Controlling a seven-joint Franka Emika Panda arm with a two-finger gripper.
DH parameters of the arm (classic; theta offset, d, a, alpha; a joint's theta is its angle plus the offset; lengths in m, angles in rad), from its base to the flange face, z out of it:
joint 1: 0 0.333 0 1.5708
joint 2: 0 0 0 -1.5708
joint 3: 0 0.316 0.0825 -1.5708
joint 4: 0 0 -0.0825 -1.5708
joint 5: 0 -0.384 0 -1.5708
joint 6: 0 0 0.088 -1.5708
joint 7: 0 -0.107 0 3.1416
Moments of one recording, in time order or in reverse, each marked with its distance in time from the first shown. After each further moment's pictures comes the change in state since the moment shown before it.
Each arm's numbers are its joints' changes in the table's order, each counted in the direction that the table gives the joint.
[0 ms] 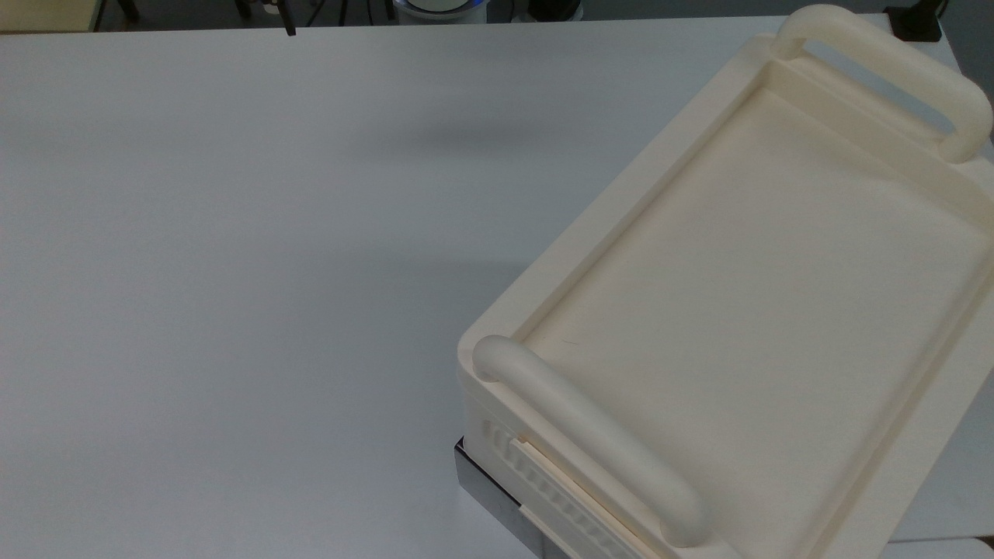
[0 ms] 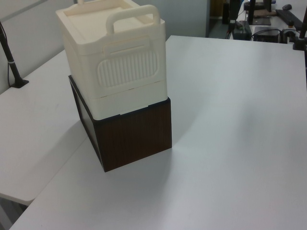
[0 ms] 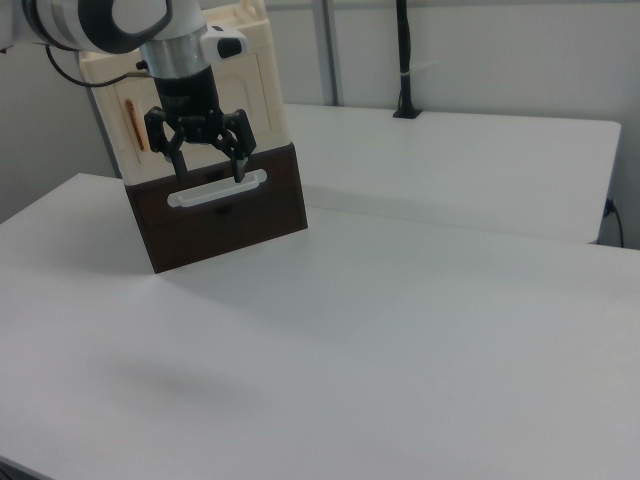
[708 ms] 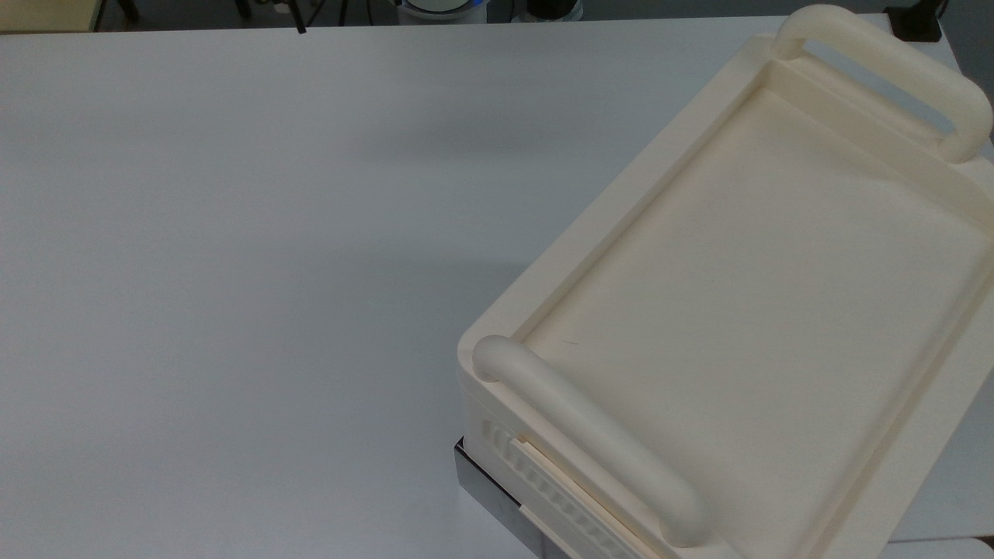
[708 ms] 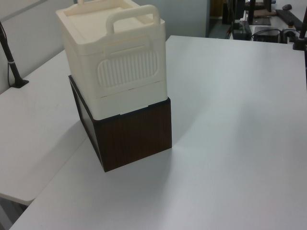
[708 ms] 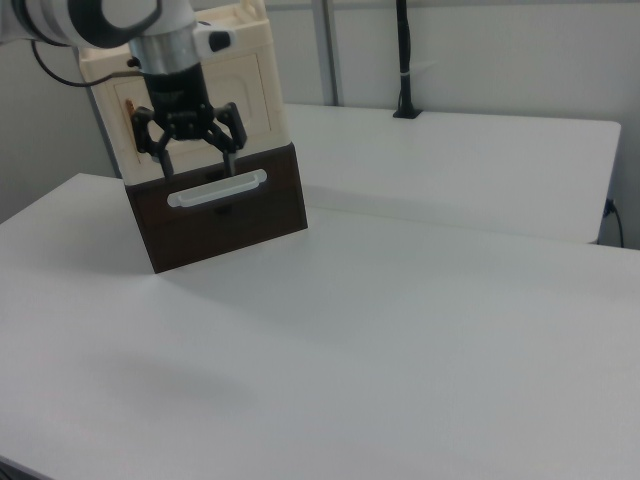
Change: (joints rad) arm 0.000 0.012 0.021 -0.003 0.000 -0.024 0.142
